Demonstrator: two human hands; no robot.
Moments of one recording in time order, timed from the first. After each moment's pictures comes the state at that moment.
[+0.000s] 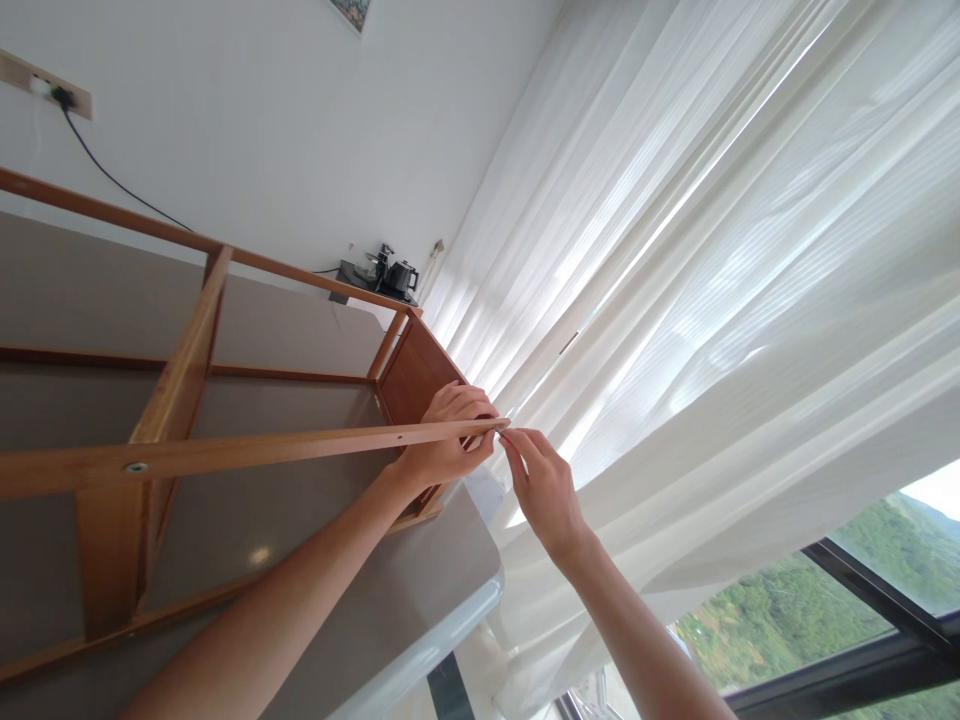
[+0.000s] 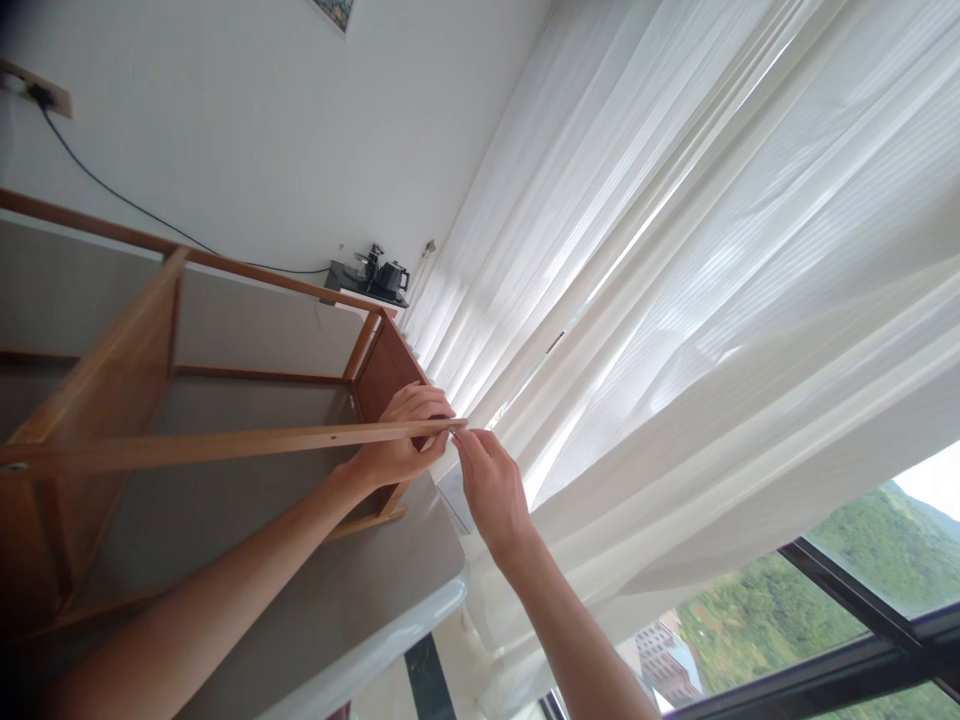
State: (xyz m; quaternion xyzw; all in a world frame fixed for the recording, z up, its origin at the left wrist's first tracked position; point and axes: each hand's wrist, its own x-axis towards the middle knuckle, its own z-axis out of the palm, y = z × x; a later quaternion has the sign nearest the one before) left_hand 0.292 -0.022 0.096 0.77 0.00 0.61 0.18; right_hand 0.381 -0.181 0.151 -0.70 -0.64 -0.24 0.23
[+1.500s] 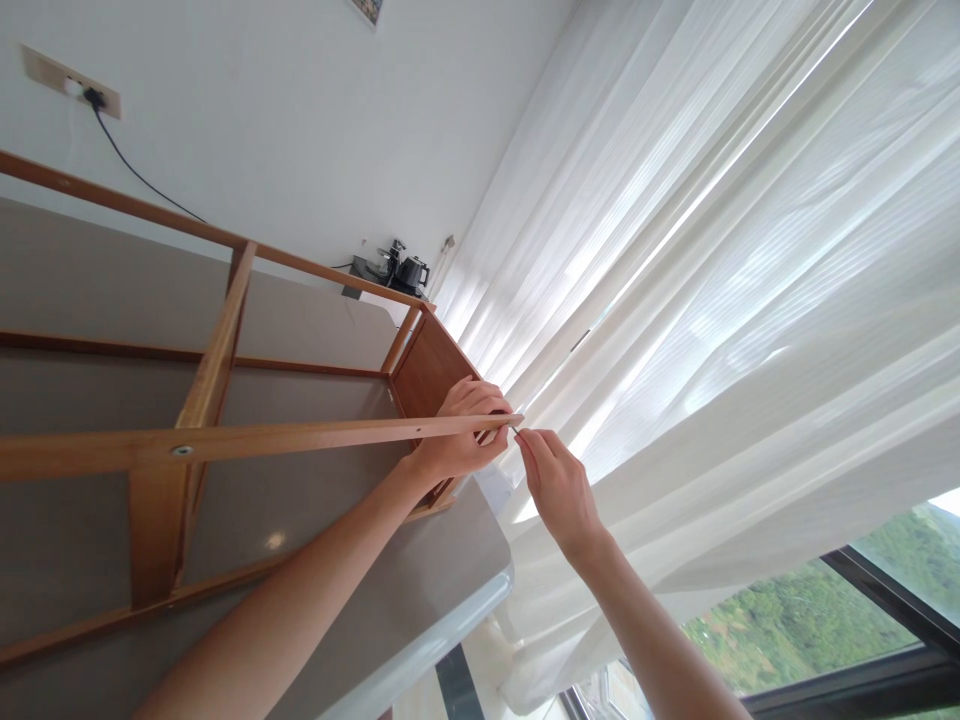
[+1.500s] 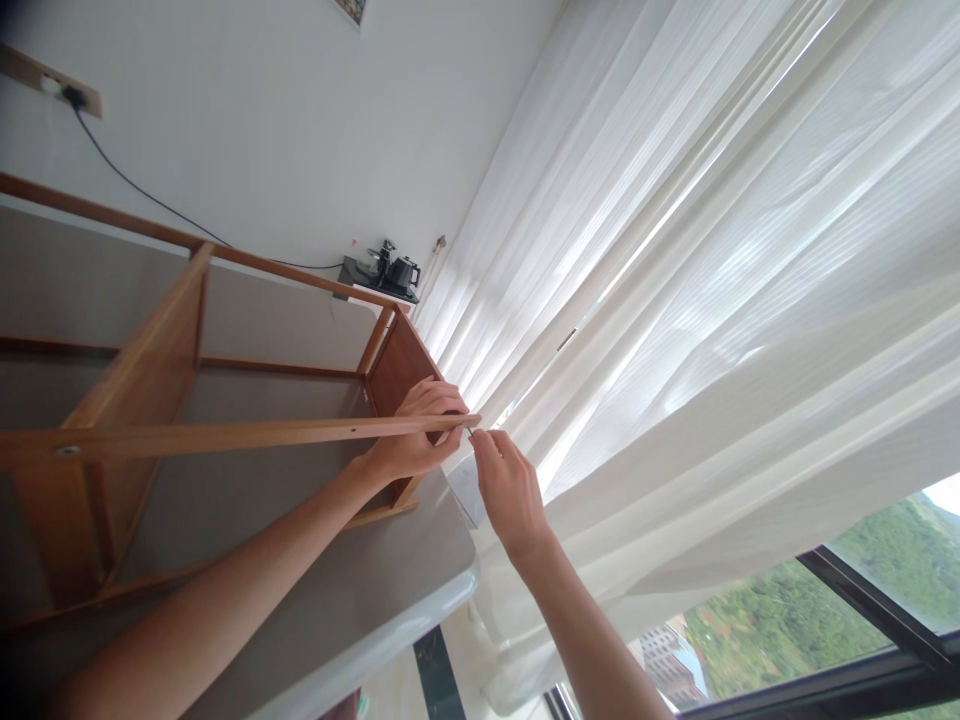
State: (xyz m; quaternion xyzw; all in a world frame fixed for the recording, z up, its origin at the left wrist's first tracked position) left_hand 0.288 -0.025 0.099 0.78 -0.01 0.60 0.19; right_hand 0.388 -0.185 0.146 -0.66 -0.65 -0.34 0.15
